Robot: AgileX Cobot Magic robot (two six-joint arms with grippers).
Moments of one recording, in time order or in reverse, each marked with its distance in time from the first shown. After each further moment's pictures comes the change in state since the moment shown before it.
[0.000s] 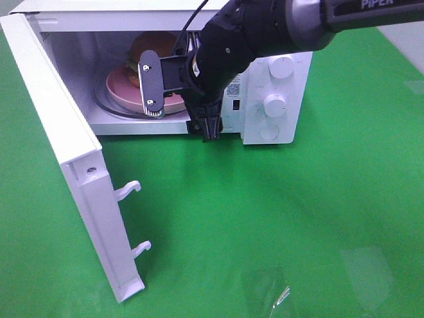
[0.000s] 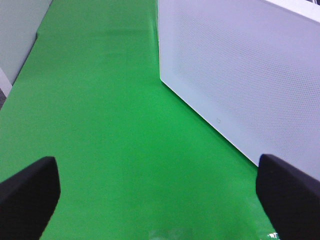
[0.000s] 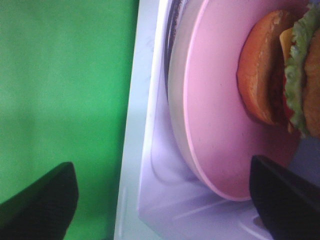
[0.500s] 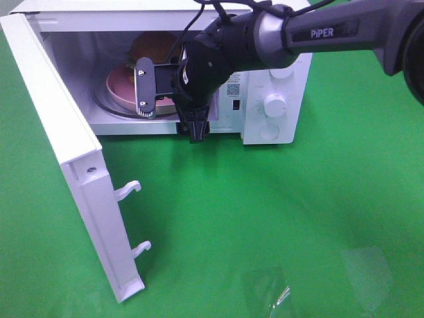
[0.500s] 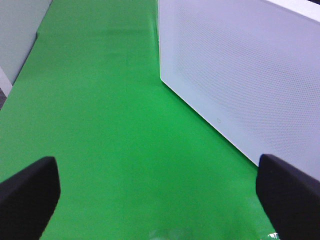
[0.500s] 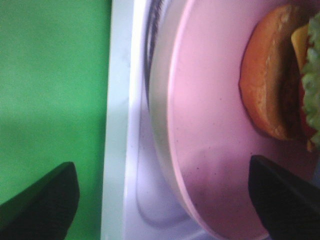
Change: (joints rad) left arm 0.000 0.000 0.000 0.001 0.000 0.000; right arm -0.026 0.162 -0.172 0.031 -0.016 0.020
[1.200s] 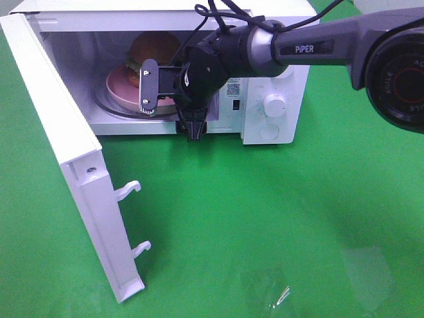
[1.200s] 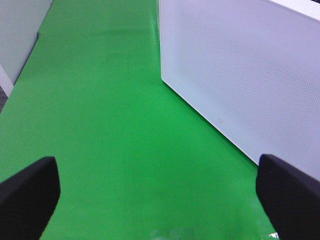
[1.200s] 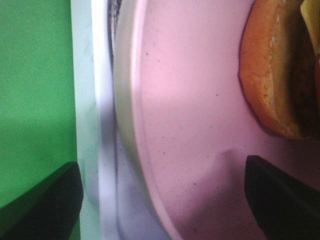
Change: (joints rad) left arm 0.000 0.000 0.000 0.004 0.000 0.000; right arm -0.032 0.102 -0.114 0.049 -0.003 0.000
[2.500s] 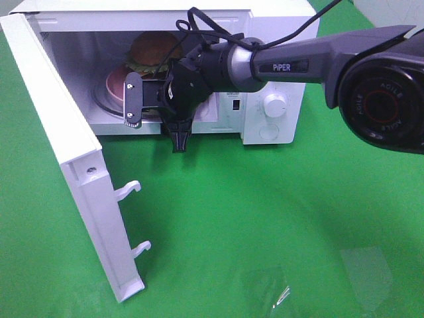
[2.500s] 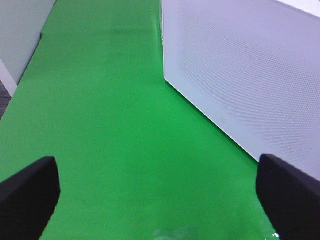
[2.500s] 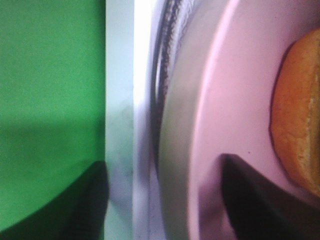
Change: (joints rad) left arm 0.000 0.000 0.000 0.010 0.000 0.000; right arm 0.046 0.063 -0.051 0.005 -0.015 0.000
